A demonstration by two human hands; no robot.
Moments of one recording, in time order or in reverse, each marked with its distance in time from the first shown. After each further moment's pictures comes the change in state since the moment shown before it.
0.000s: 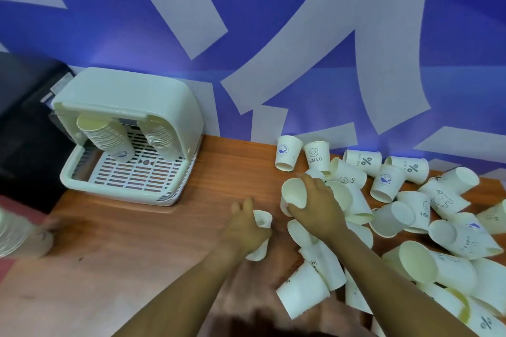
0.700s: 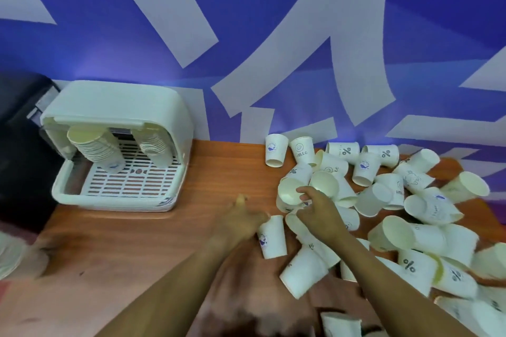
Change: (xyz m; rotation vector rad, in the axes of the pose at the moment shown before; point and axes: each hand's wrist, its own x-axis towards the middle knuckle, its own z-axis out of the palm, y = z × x) left_hand -0.017 -0.002 -0.037 -0.101 -0.084 -0.022; right_hand -0.047 -0.010 0.000 0.307 -0.019 0.174
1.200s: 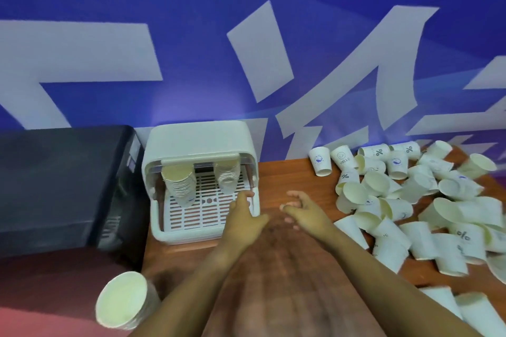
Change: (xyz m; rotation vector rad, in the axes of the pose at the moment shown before) left_hand -0.027 -0.083 -0.207 -0.097 0.040 0.297; right_hand -0.021 -0.201 0.148 0.509 0.006 0.245
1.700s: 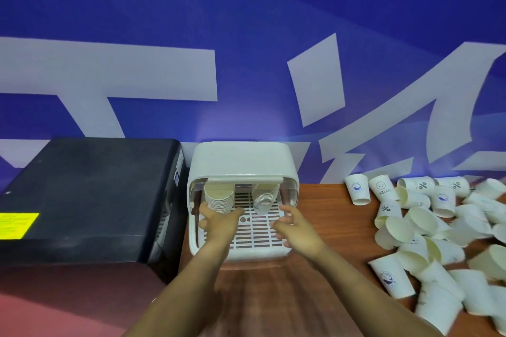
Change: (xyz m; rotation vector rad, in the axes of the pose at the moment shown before) left_hand 0.047 -0.038 -0.093 -0.457 0.374 -0.351; right_hand 0.023 -0.050 0.087 -0.035 -0.126 -0.038
